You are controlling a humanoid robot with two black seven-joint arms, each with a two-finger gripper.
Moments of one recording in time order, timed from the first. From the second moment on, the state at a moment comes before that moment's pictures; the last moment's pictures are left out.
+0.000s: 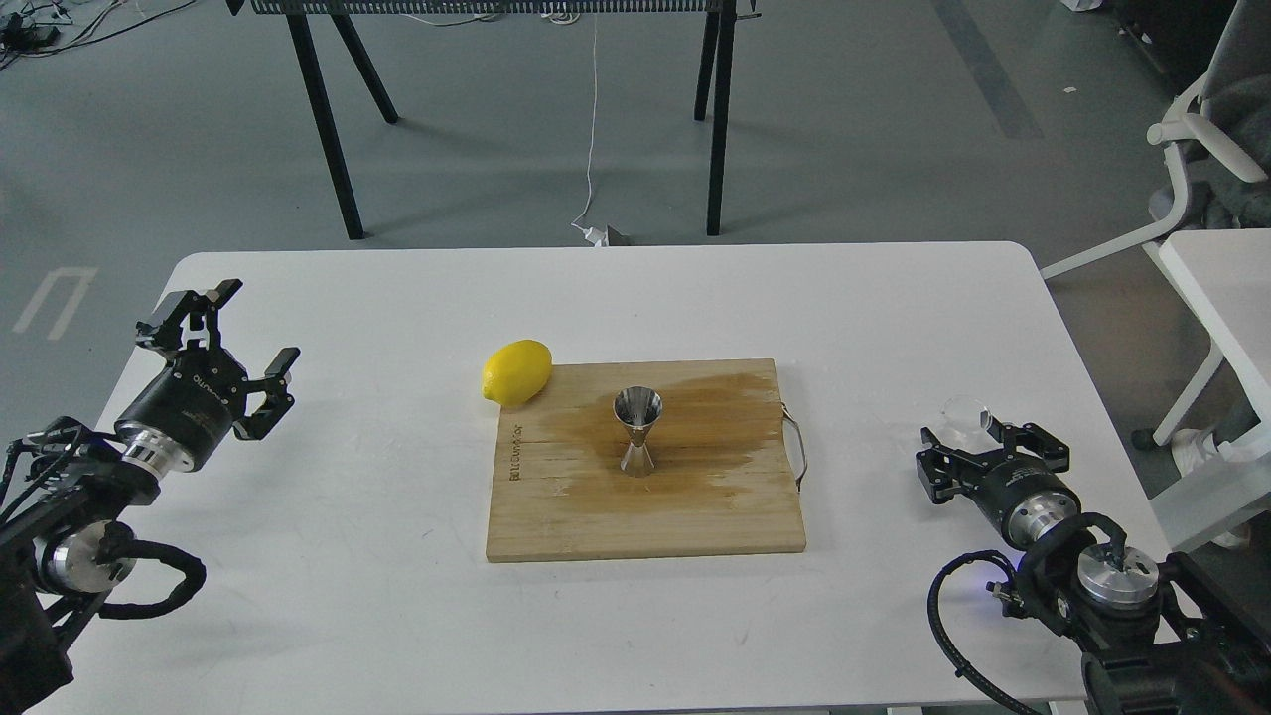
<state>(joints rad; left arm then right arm) -0.40 0.50 -0.78 -0.67 0.29 -0.49 -0.49 0.21 -0.18 1.27 0.80 0.32 0.10 -0.11</state>
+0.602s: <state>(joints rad) -0.40 0.50 -0.78 -0.66 0.29 -0.49 -0.49 -0.08 -0.30 1.39 1.20 0.32 0.10 -0.11</state>
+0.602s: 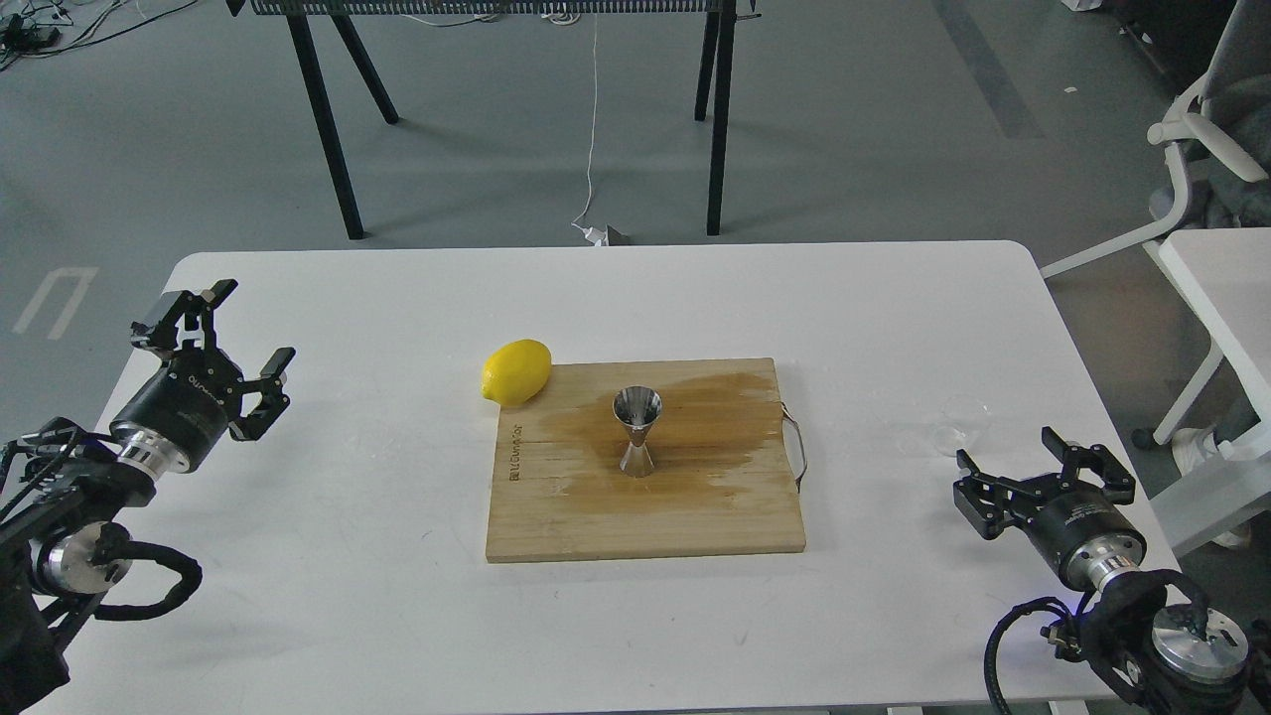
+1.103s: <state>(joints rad) -0.40 0.50 -0.79 -0.66 0.22 -0.49 -0.49 0.04 -0.38 1.48 1.30 0.26 0.30 -0.10</state>
